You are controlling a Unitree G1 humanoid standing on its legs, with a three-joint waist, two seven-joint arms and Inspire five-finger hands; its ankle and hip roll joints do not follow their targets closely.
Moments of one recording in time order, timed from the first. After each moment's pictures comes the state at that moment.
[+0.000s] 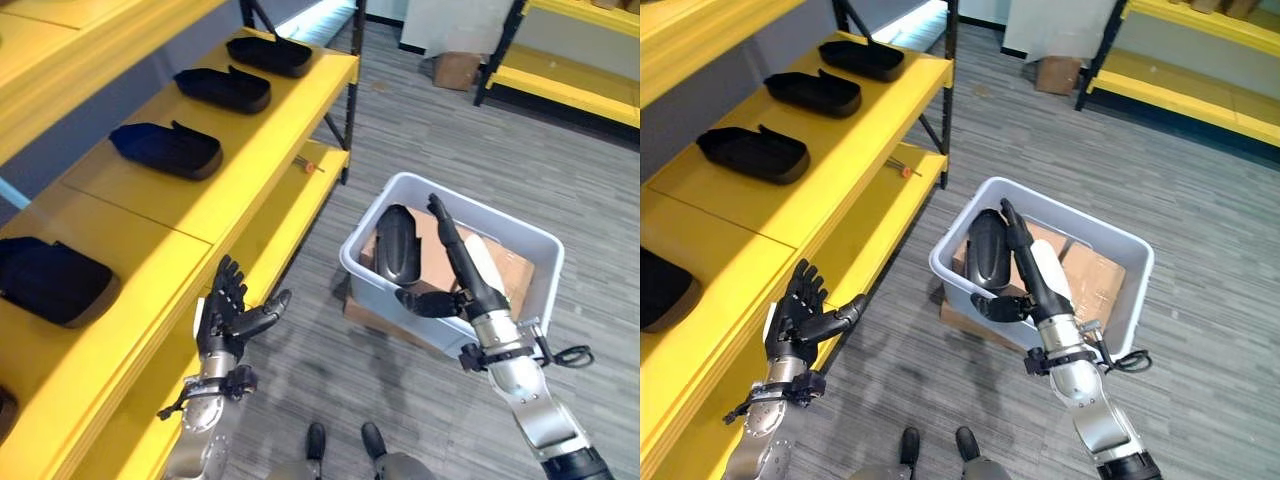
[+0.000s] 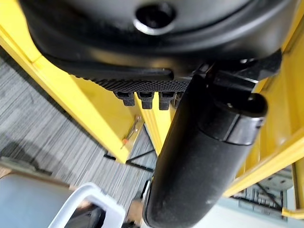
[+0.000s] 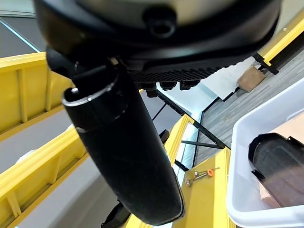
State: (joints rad) left arm 0.10 0.33 -0.09 0.03 -0.50 -0.23 0.21; right arm -0.14 -0.48 0.22 -0.11 -0.25 -0.19 -0.18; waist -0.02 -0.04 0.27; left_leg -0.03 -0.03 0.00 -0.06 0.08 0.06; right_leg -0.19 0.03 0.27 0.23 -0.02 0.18
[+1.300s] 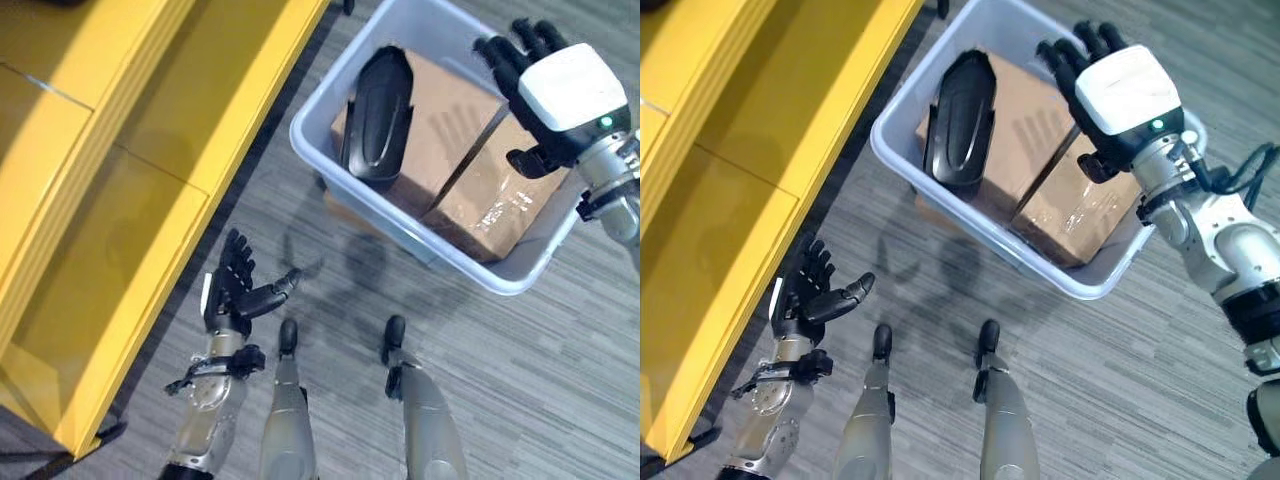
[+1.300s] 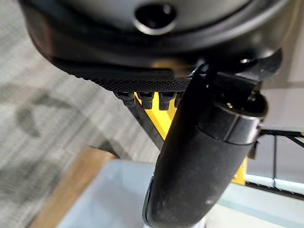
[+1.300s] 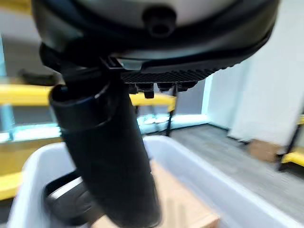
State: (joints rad) left arm 0.02 0.34 -0.13 0.01 -0.51 -0.24 0.23; right arm -0.96 -1.18 0.65 0.30 -0.62 -0.11 -0.27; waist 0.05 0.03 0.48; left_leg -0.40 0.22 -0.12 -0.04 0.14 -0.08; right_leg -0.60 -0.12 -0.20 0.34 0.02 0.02
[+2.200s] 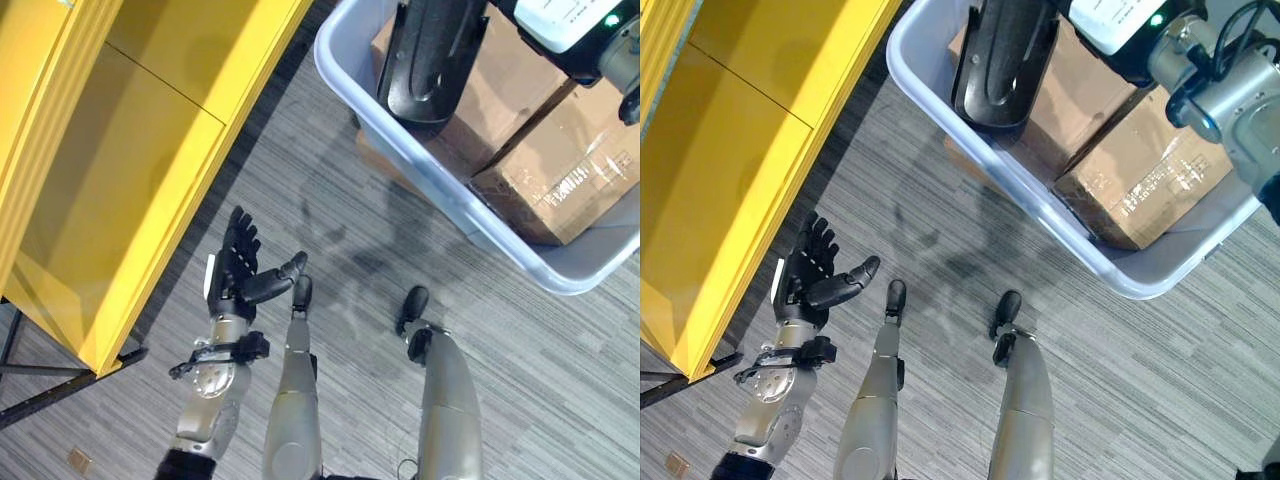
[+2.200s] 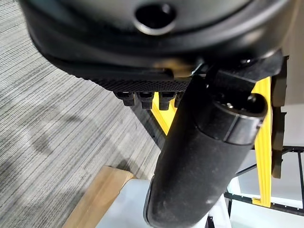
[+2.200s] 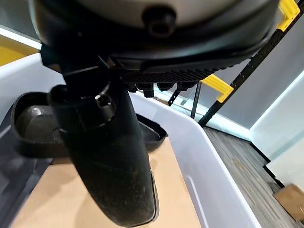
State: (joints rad) left arm -0.03 0.35 -0.16 -0.01 -0.51 -0.27 0.25; right arm -1.72 -1.18 1.40 0.64 -0.77 -0.07 -0.31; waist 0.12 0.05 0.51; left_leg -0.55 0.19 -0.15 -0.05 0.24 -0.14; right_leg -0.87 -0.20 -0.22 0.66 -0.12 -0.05
